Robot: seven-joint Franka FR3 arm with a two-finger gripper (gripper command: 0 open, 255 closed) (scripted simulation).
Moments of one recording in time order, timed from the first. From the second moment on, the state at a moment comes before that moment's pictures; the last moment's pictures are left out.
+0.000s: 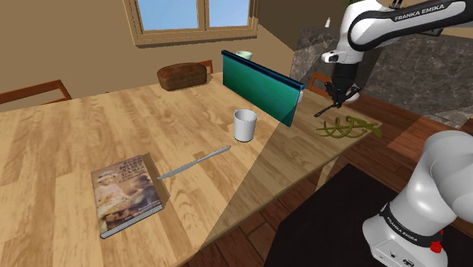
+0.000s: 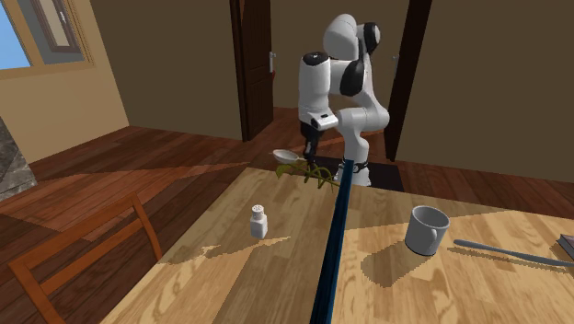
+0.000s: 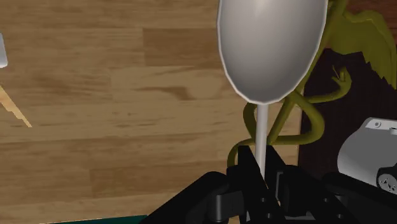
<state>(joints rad) 0.42 -0.44 -0.71 -2.34 -0.34 1.83 -1.63</state>
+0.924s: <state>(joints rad) 0.56 -0.51 -0.42 -2.46 -0.20 1.83 -1.27</state>
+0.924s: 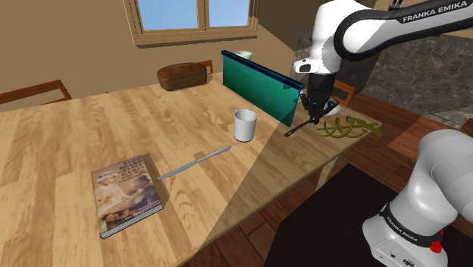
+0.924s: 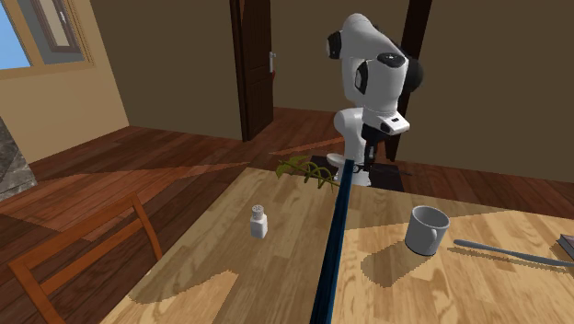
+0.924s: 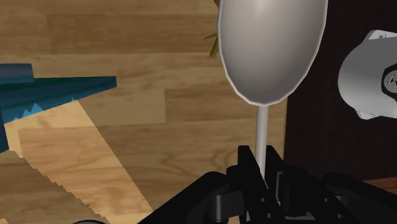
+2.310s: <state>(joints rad) 0.73 -0.32 -0.23 -2.45 -0.02 1.99 -1.01</state>
